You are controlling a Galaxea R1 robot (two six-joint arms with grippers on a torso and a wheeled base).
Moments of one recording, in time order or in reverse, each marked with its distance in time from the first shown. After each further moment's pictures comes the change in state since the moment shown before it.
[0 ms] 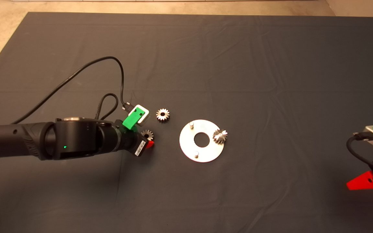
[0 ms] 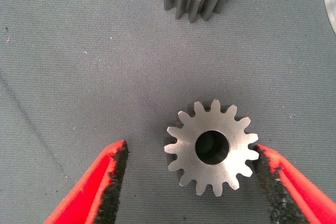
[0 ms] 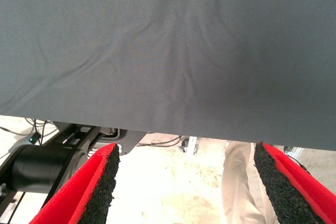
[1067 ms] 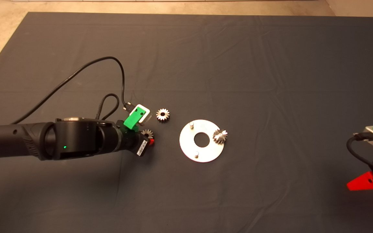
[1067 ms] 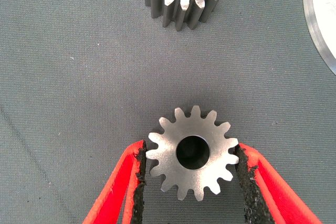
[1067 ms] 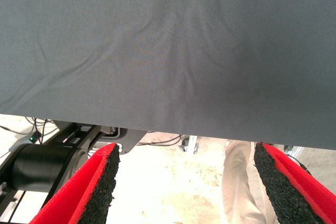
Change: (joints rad) left arm 0.001 0.000 0.000 0.000 -0.035 -0.023; right arm 0.000 0.000 0.000 0.004 0.000 0.000
